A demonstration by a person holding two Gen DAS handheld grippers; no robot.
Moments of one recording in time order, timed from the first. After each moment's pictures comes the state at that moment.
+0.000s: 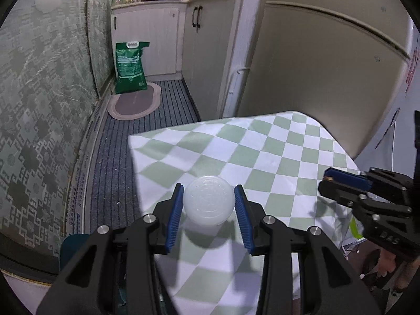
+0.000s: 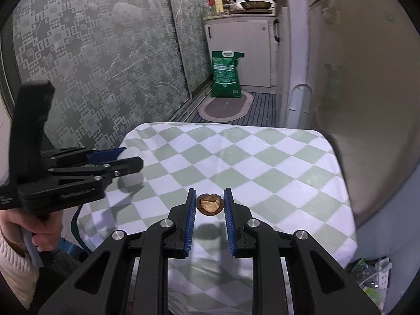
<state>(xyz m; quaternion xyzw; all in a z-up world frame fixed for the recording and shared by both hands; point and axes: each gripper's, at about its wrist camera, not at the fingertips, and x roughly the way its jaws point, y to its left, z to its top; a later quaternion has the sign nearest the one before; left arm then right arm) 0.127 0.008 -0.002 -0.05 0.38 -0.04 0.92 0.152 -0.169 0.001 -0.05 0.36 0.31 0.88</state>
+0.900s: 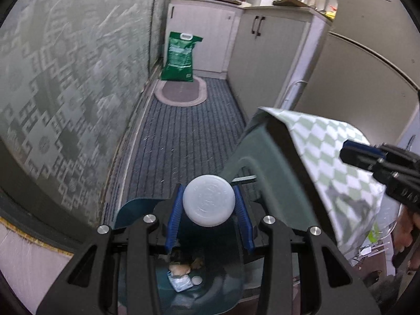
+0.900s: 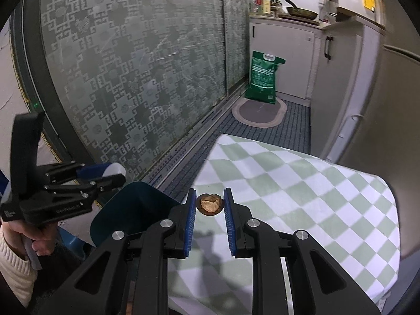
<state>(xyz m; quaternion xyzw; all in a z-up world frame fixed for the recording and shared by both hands) 0.048 0.154 -0.030 -0.11 0.38 0.04 0.92 0.124 -0.037 0.017 -0.12 0.35 0.37 0.85</state>
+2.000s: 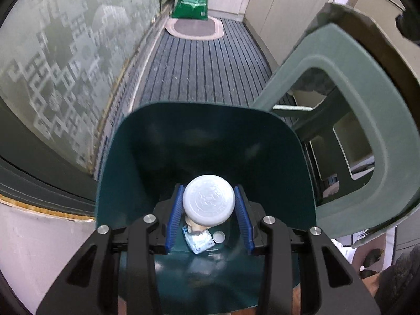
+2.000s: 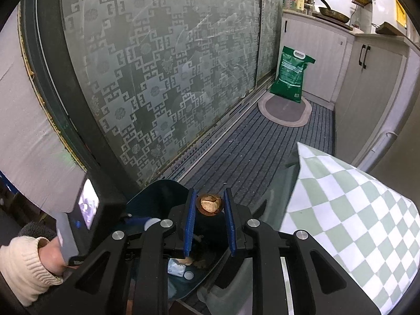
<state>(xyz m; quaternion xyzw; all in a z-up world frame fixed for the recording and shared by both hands) 0.040 0.187 -0.164 -0.13 0.52 0.04 0.85 0.102 0.057 -0.003 -0.16 0.37 0.41 0.82</state>
